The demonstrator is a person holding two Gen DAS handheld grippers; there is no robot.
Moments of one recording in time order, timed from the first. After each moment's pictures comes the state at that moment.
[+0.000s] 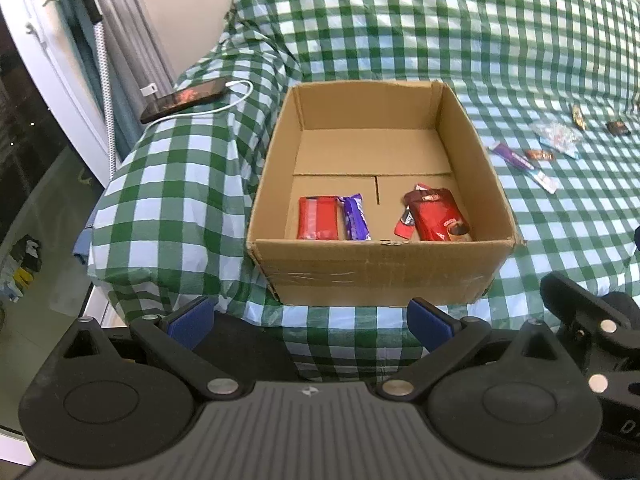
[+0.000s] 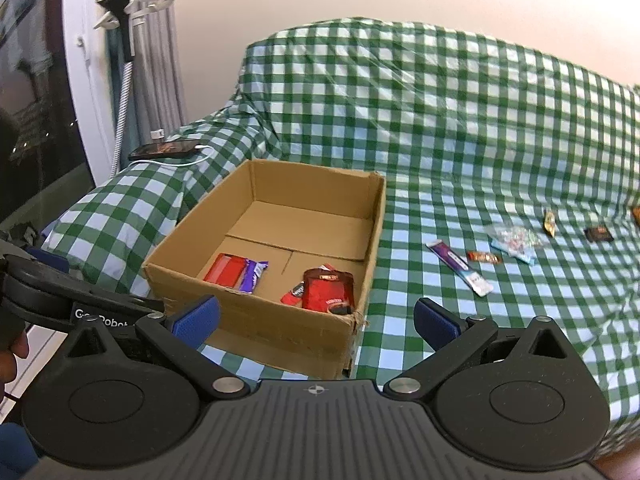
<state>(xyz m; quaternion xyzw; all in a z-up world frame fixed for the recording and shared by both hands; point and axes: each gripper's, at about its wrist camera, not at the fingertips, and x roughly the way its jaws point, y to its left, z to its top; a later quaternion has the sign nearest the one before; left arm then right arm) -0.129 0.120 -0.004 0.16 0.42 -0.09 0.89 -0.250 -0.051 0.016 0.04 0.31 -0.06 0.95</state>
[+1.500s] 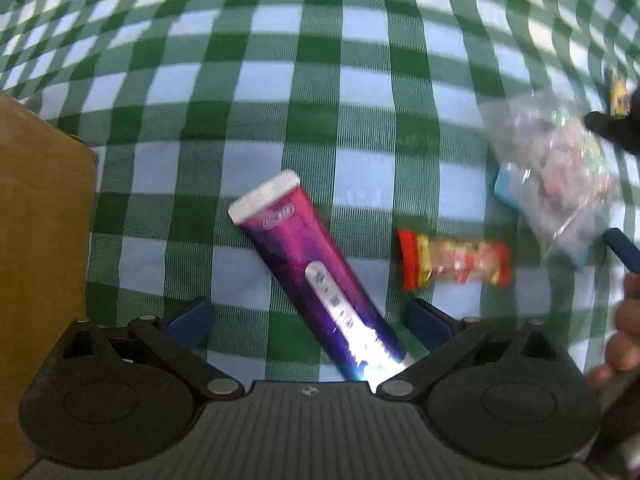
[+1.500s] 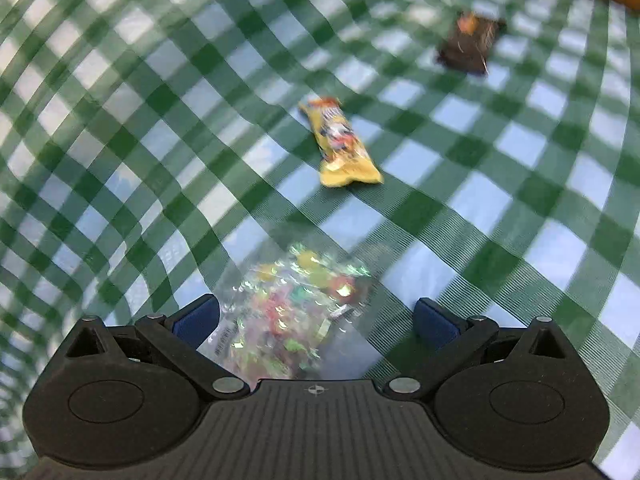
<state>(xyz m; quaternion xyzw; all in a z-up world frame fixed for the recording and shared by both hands) 0.151 -0.318 -0.222 0.11 0.63 -0.12 0.76 0.057 -0.529 -0.216 0.37 0.30 -0.35 0.80</state>
